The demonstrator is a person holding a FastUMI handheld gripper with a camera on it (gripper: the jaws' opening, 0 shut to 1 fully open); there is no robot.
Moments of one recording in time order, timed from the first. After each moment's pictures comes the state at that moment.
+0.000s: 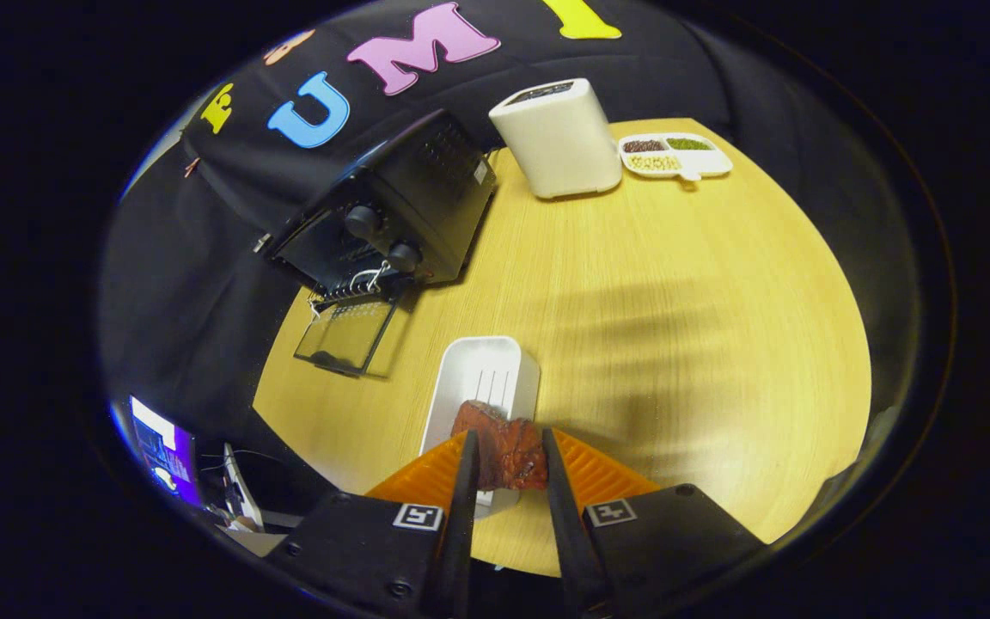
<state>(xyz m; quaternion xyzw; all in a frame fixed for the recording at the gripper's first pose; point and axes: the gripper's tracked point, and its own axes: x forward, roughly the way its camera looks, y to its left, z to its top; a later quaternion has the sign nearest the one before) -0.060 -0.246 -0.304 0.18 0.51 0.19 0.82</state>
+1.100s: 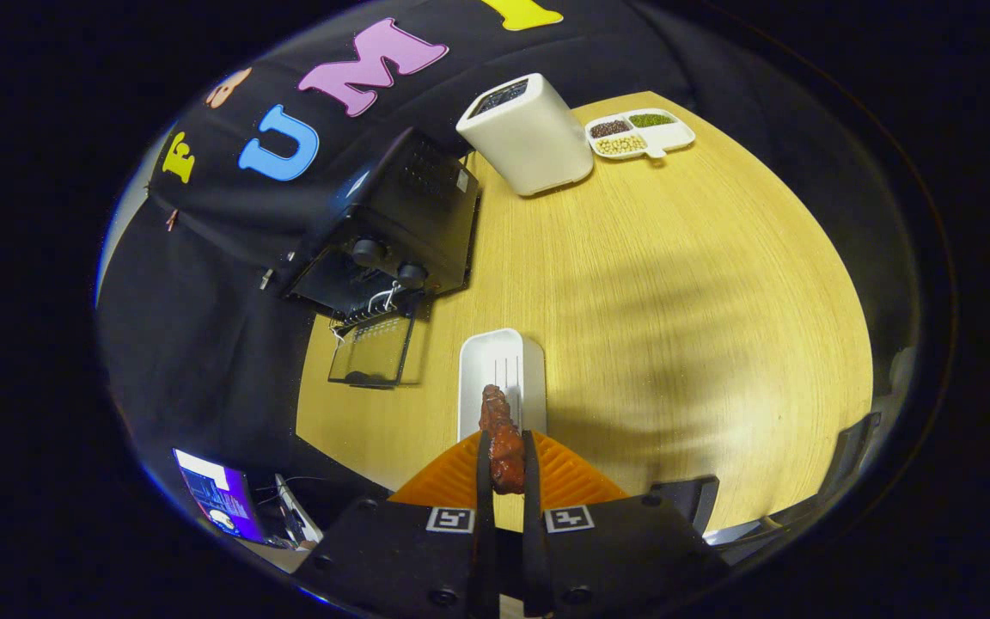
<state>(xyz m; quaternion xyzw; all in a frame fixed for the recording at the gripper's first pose) -0.052 -0.259 -0.249 0.26 0.52 0.17 0.80</state>
